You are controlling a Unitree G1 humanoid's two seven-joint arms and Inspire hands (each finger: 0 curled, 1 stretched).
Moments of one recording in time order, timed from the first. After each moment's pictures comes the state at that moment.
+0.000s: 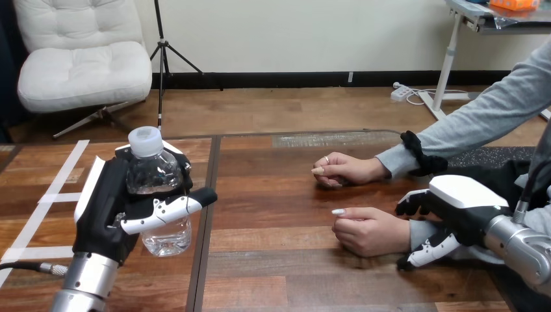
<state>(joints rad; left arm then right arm) -0.06 0.22 0.17 0.38 -0.20 -0.60 -0.38 -0.61 -0.65 0.44 1.16 -0.69 -0.56 -0.05</state>
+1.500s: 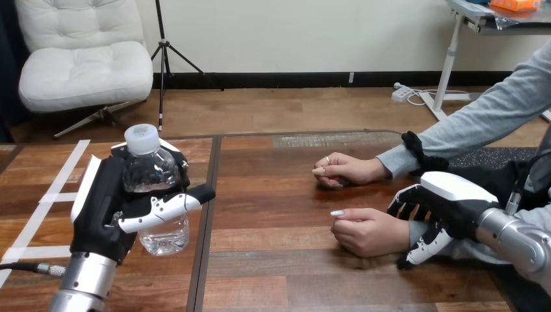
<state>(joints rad) -0.05 0.22 0.17 0.33 -0.19 -0.57 -0.36 -0.64 -0.63 0.42 1.16 -0.60 -0.56 0.08</state>
